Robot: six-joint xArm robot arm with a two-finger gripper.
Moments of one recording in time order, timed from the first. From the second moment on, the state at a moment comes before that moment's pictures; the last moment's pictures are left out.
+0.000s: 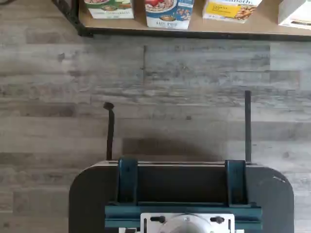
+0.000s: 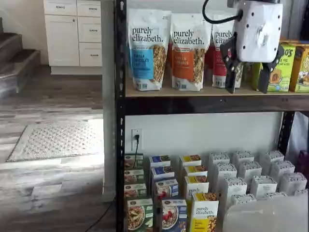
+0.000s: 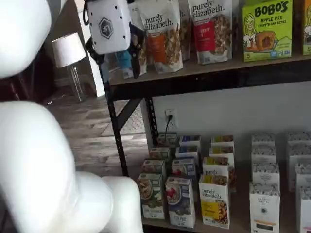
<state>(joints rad) 0.01 -0.85 -1.14 0.04 1.99 0.03</state>
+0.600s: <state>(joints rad) -0.01 -0.87 -1.12 0.07 1.93 0.03</state>
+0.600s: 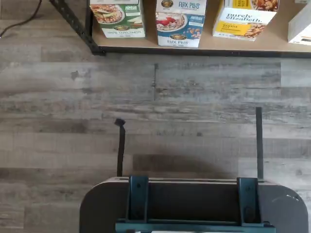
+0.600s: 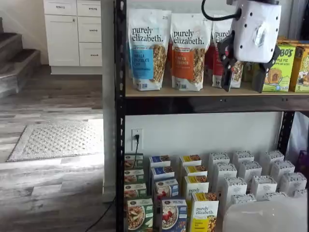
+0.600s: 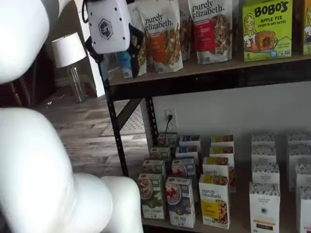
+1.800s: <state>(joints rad) 0.05 -0.87 -0.85 0.03 1.64 0.07</state>
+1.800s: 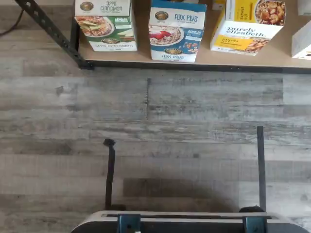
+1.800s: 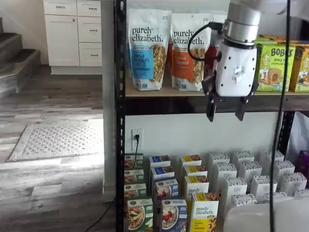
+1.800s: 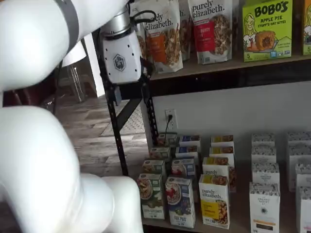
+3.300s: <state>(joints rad) 0.13 -0.78 -0.57 0.04 1.19 0.13</state>
